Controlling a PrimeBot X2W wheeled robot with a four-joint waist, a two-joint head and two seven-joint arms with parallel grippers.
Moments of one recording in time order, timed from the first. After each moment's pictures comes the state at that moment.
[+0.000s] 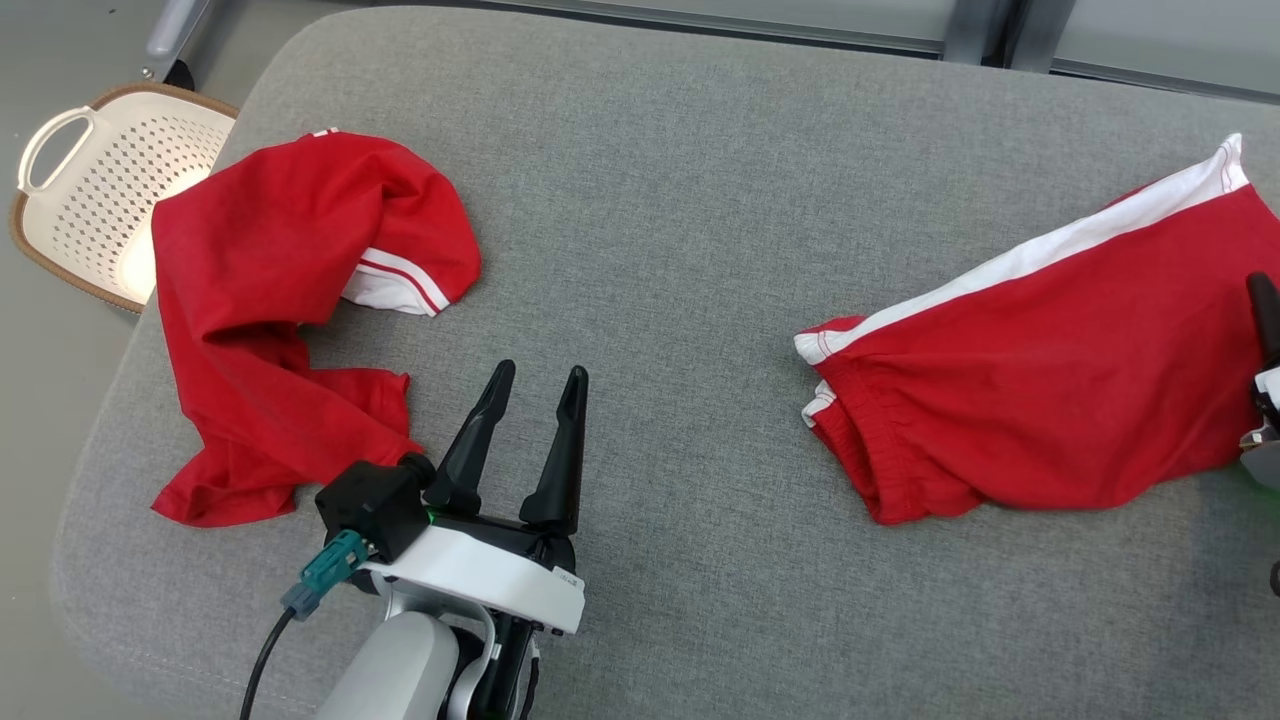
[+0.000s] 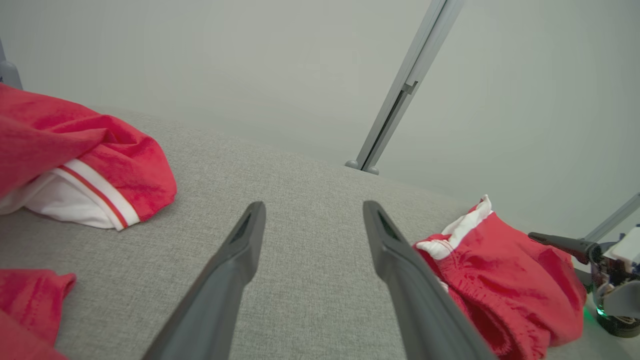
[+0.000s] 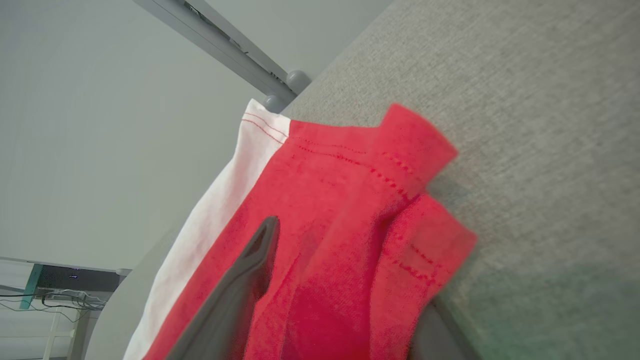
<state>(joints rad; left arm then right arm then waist) -0.25 0.05 -0.41 0.21 -0.56 -0.01 -0.26 -0.64 -0.28 -0.27 0.82 0.78 0.13 0.26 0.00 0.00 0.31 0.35</state>
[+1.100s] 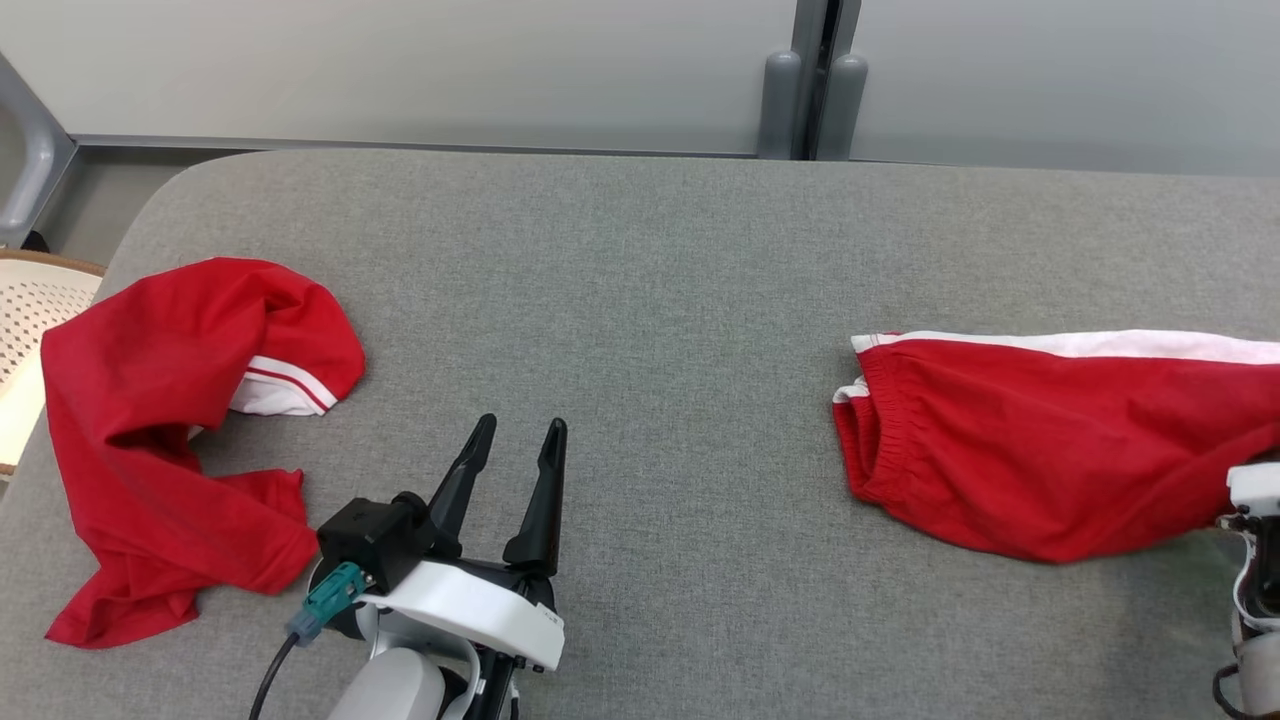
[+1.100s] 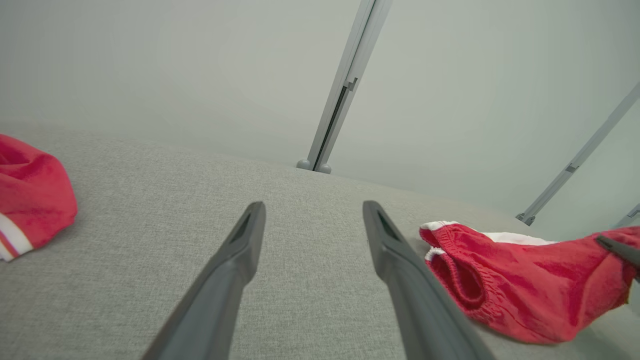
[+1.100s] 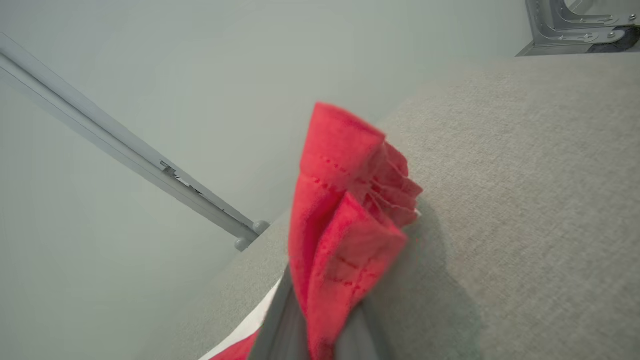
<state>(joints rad) -0.21 0.05 -0.38 0.30 -0.52 -0.03 -0.26 -0.45 -0.21 -0.31 0.75 0.73 0.13 -0.14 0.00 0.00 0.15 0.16</state>
